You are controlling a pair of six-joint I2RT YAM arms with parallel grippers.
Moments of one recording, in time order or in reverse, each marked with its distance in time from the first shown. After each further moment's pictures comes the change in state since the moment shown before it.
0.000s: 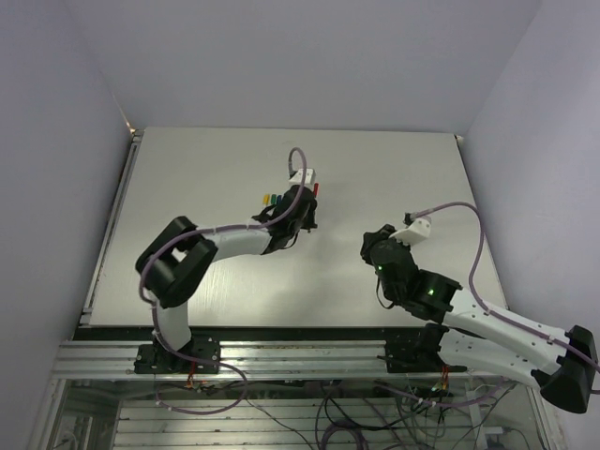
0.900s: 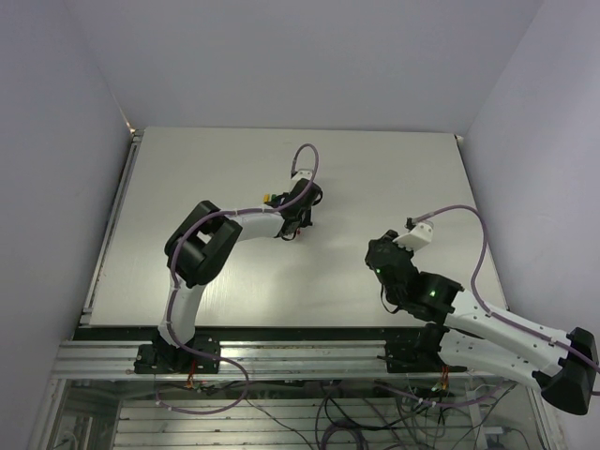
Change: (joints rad) left arm 0.069 0.285 0.275 -0.281 -0.060 0.000; right arm 0.000 -0.036 -0.010 -0.154 0.018 0.078
